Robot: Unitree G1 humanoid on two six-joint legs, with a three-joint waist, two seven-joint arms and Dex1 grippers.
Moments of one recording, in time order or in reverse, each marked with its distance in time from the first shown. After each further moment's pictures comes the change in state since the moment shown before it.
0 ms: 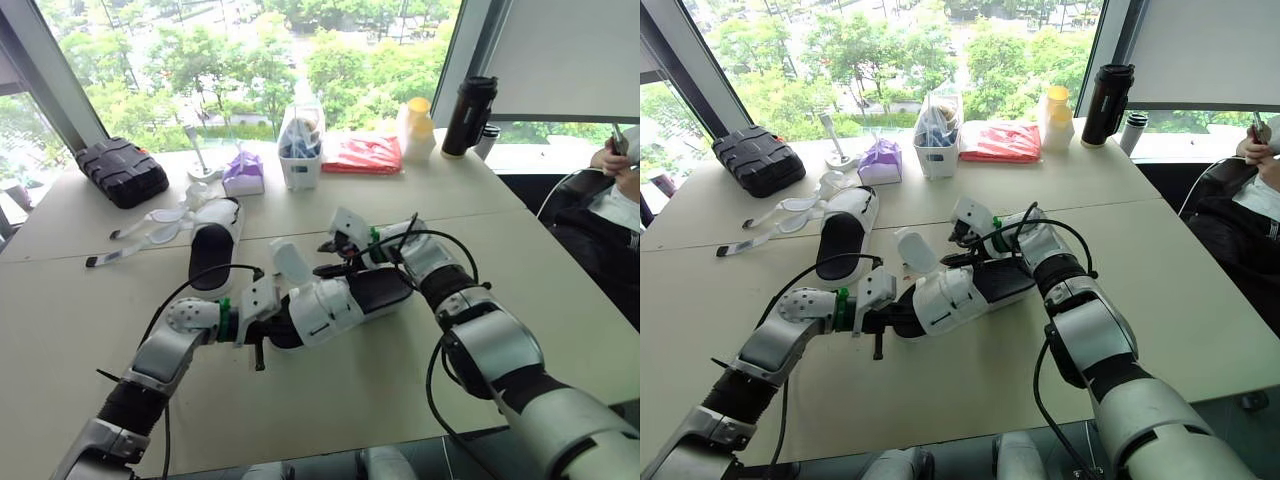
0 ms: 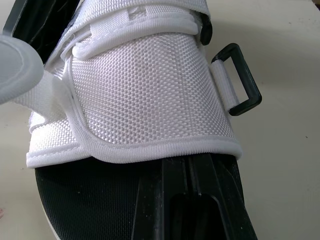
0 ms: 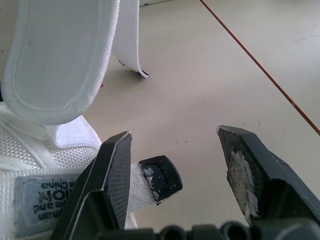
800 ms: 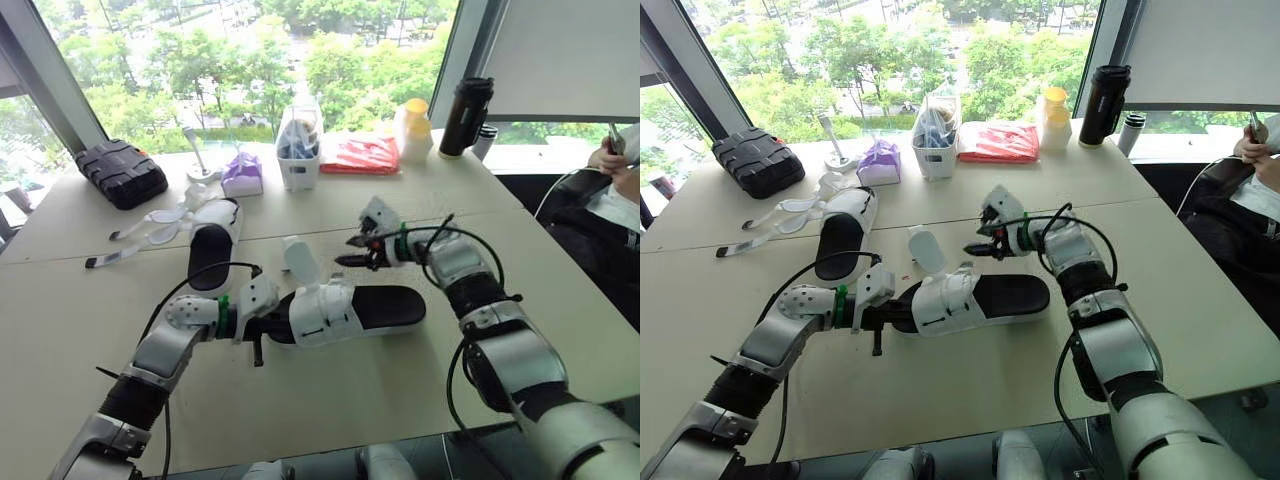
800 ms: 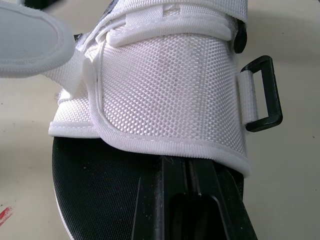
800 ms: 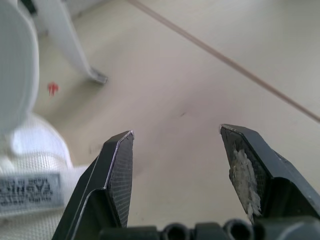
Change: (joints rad) left arm -0.021 -0.002 0.006 0.043 0.000 -0.014 -0.006; right arm -0.018 -0.115 -0.162 -0.194 0.163 0.434 -0.061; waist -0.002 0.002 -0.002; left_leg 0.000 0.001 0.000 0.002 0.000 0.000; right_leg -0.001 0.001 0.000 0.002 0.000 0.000
